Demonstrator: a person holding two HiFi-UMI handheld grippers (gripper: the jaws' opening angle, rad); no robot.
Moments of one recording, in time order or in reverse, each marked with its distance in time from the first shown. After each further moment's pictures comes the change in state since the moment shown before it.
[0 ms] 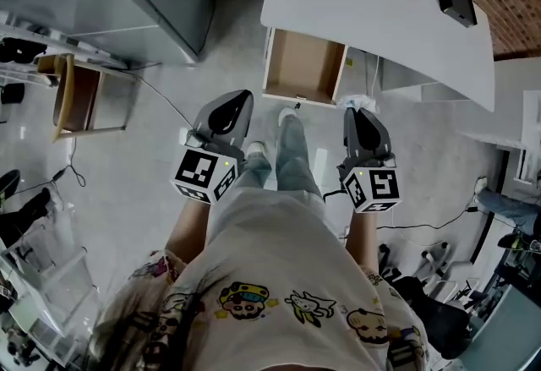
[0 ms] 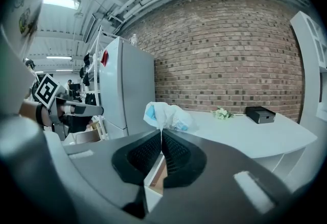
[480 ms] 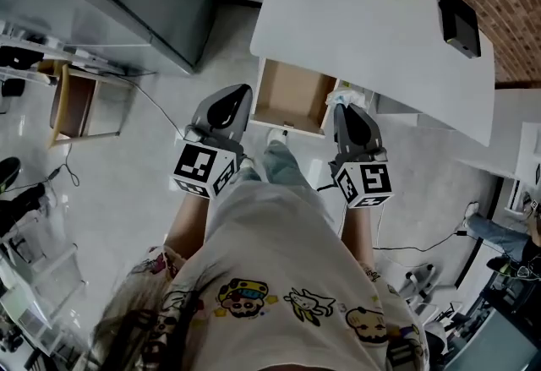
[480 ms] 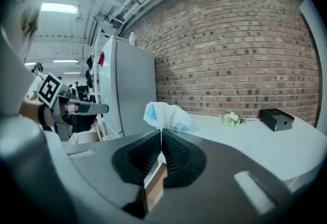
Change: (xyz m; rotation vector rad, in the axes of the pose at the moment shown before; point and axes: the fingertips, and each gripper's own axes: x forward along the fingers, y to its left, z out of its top) left arm 0.098 0.027 0.037 0.008 -0.032 0.073; right arm 0.091 -0.060 0.028 -0.011 -0.004 0.104
